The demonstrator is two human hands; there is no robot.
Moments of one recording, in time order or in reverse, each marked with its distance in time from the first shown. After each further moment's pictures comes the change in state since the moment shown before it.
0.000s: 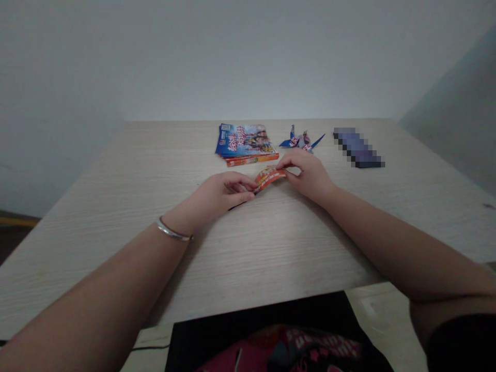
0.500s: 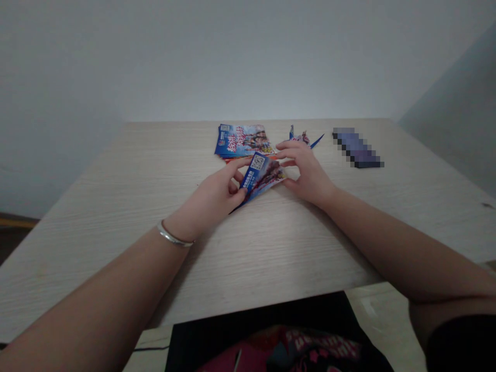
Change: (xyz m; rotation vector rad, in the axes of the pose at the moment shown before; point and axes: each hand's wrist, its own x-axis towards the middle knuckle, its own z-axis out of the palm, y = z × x) left_hand -0.002 0.001 0.001 0.220 0.098 0.080; right_hand 0.000 -0.007 -0.002 0.046 0.003 -0.027
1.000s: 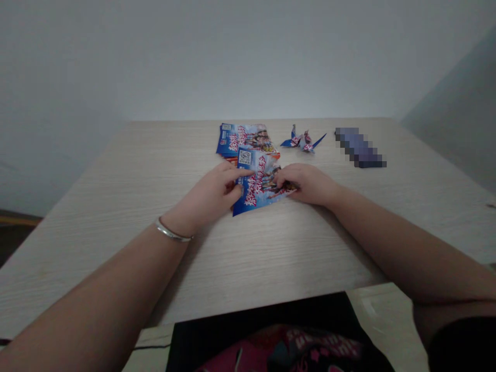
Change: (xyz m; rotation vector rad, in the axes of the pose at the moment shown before) left_hand 0.002 -0.020 -0.003 0.212 0.045 0.154; right_hand -0.004 0.001 -0.013 -0.017 -0.497 0.049
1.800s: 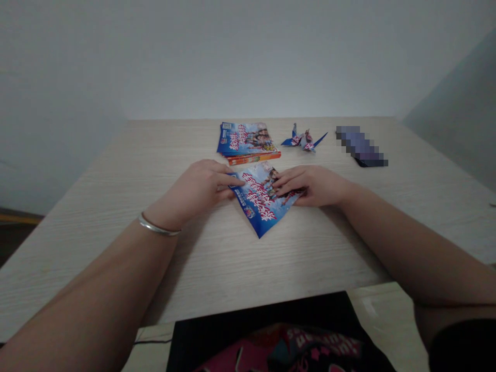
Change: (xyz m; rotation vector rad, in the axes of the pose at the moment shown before) left_hand 0.006 -0.027 -0.018 0.258 -0.165 0.148; right_hand -0.012 0.007 -0.011 0.091 -0.113 -0.126
